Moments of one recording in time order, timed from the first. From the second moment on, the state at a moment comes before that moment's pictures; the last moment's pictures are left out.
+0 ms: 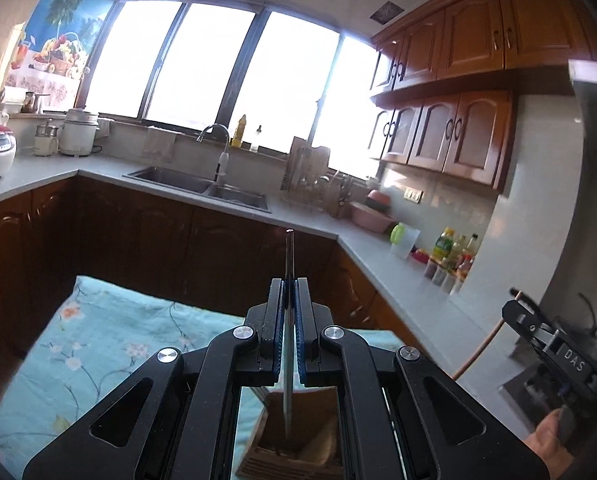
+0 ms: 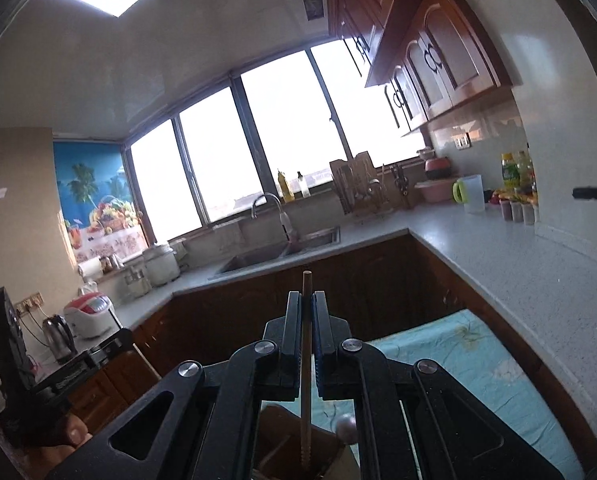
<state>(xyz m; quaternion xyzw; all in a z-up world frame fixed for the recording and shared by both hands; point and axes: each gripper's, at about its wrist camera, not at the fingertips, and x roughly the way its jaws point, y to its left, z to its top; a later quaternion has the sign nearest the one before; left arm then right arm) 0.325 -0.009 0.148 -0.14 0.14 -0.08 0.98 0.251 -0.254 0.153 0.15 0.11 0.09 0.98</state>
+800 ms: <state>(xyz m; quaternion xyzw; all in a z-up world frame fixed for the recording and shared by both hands) 0.342 -0.018 0.085 -0.11 0.21 -0.09 0.97 0.270 -0.261 0.090 0.17 0.19 0.09 0.96</state>
